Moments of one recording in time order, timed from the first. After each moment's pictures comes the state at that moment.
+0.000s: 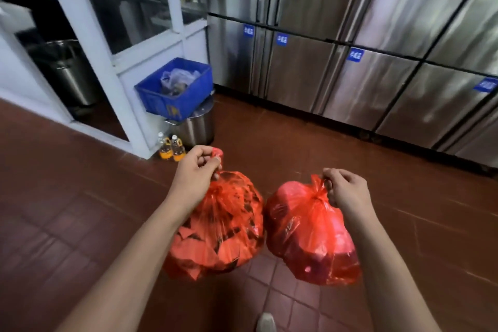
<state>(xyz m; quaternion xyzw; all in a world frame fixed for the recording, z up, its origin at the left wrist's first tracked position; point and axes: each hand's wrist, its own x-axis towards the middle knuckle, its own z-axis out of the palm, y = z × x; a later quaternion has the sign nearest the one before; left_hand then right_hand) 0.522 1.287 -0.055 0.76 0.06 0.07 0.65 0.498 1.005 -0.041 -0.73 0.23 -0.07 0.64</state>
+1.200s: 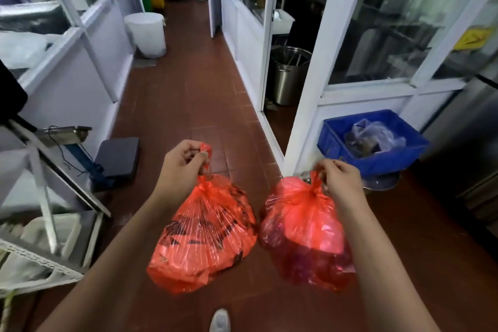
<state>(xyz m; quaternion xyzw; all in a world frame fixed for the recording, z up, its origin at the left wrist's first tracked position) 0.615 1.624 -0.037 0.66 0.39 0.37 0.53 0.855 1.459 -0.048 -0.74 -0.12 0.23 0.63</state>
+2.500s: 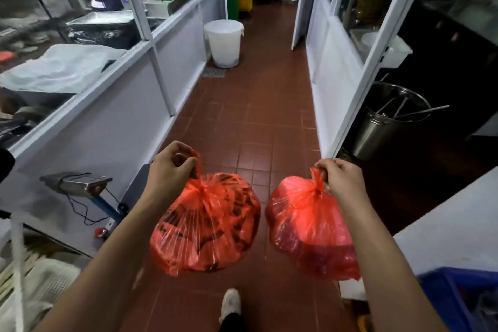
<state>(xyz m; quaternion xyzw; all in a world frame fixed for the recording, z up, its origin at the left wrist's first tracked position) 0.814 2.172 -0.048 0.61 0.57 0.40 0.38 1.125 2.089 -0.054 -0.71 -0.25 0.36 0.56</state>
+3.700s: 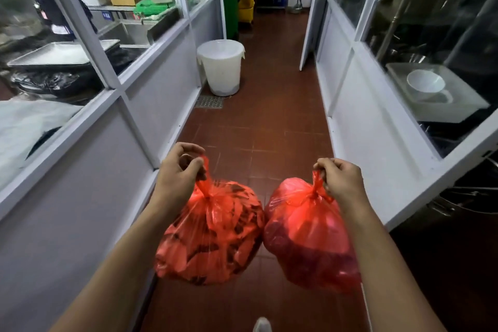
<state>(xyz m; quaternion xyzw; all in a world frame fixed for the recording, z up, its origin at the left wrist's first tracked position) 0.979 2.815 -0.050 0.57 0.51 0.48 0.44 1.271 2.749 -0.061 -0.72 -0.27 0.34 0.55</state>
